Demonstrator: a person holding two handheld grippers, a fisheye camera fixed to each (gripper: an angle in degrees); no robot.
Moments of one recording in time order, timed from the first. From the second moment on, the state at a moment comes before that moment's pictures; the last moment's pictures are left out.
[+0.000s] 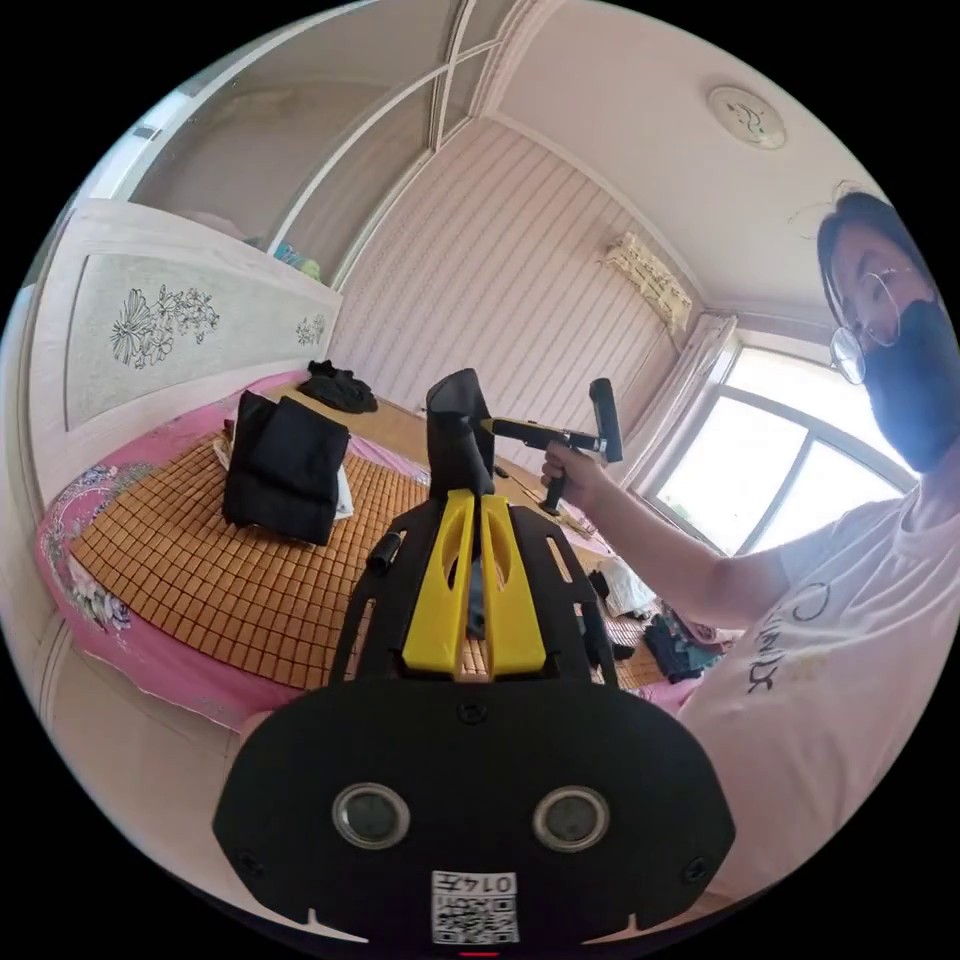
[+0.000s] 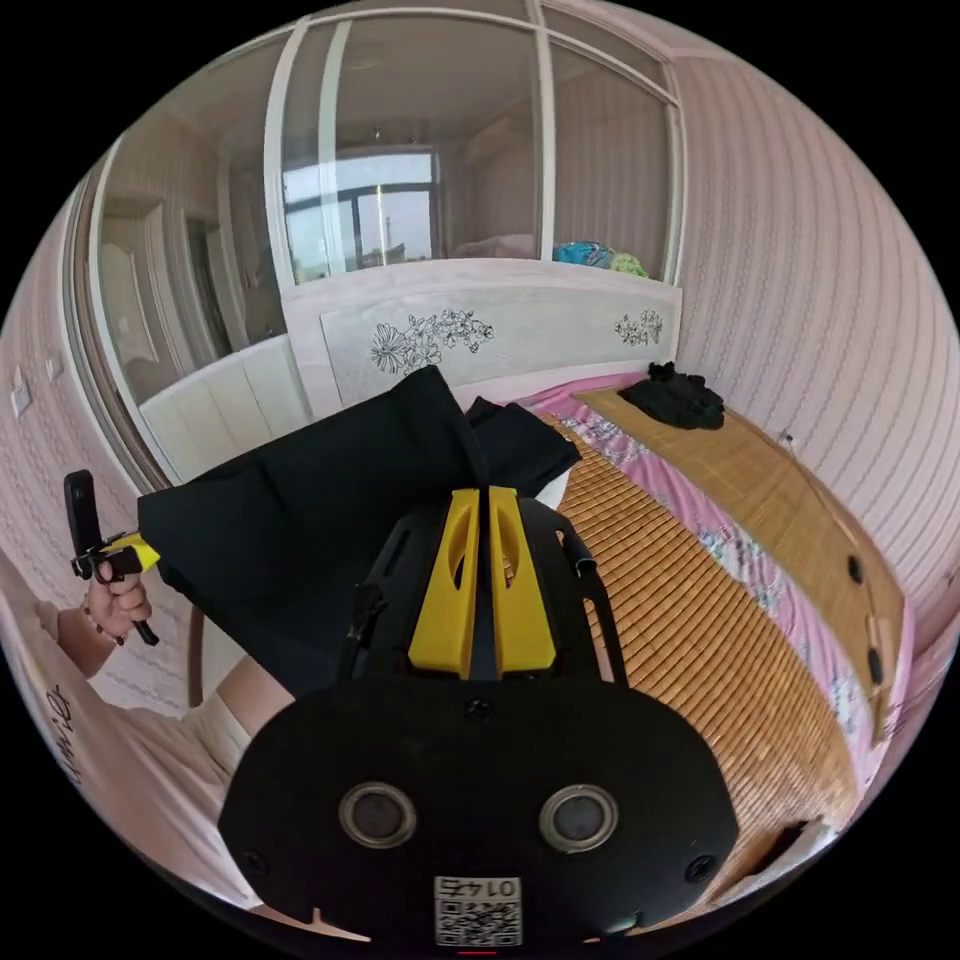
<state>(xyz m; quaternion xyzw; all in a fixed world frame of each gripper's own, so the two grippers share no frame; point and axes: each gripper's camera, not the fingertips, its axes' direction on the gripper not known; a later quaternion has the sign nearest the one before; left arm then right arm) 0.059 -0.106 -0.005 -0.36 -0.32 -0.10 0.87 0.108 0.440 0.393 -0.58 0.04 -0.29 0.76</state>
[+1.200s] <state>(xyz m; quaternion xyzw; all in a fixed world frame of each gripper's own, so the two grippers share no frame) -0.002 0.019 0.053 -0.50 -0.23 -0.19 0.82 0.343 0.398 0.367 -0.65 0.18 -0.06 0.74</state>
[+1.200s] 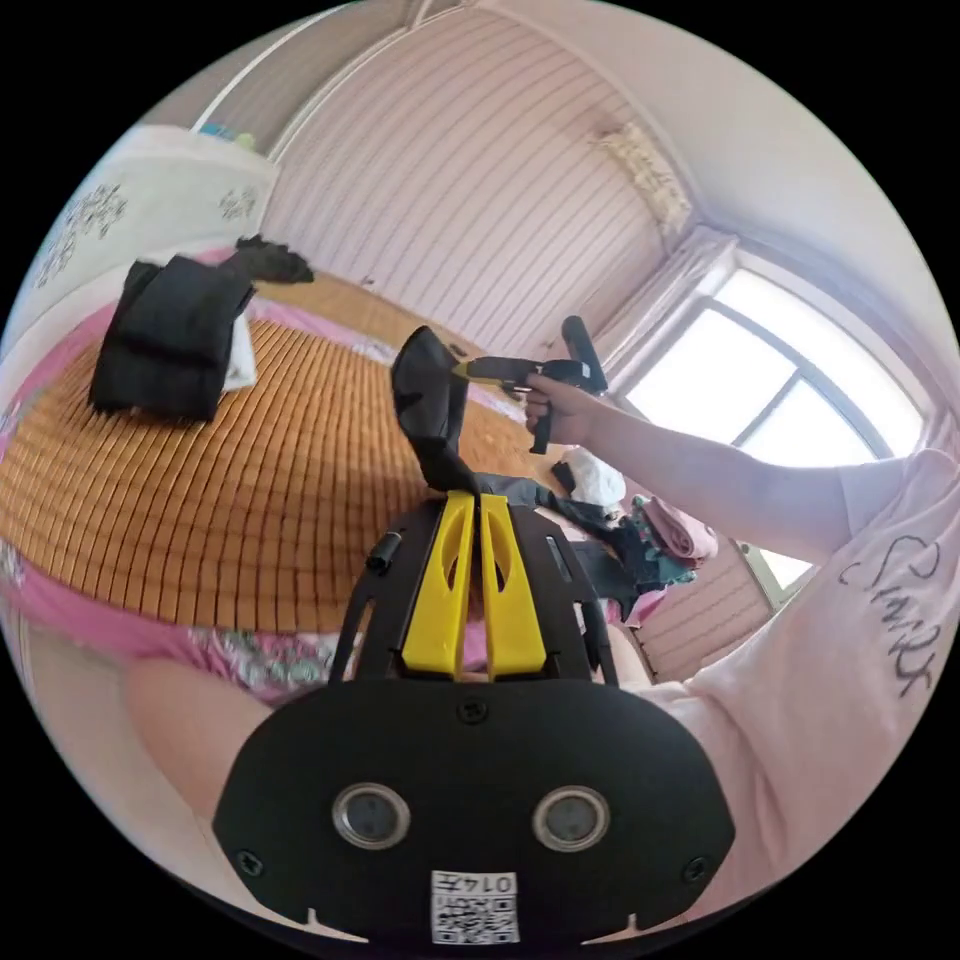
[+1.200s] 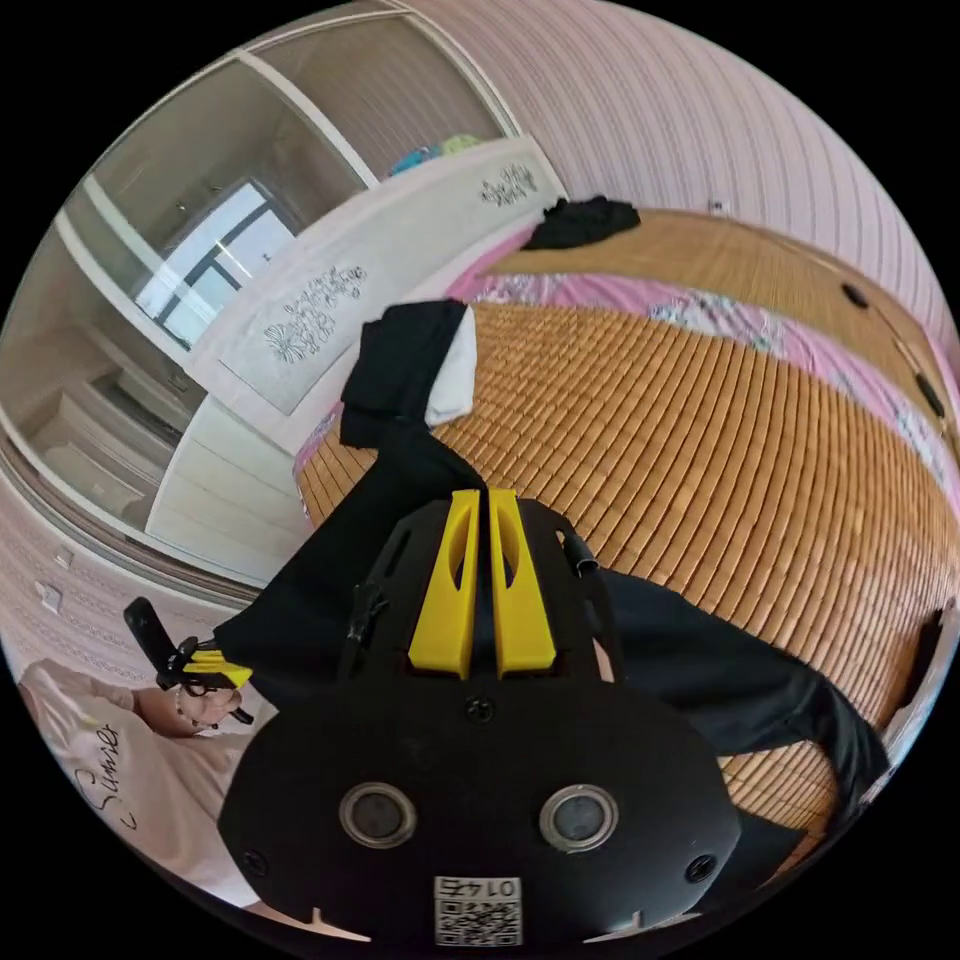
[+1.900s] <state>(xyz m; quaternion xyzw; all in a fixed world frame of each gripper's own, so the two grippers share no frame) -0.157 -0.020 -0.120 -0.38 -0.59 -0.26 0.67 0.296 0.458 0.332 -0.69 0.14 -0.20 0.68</state>
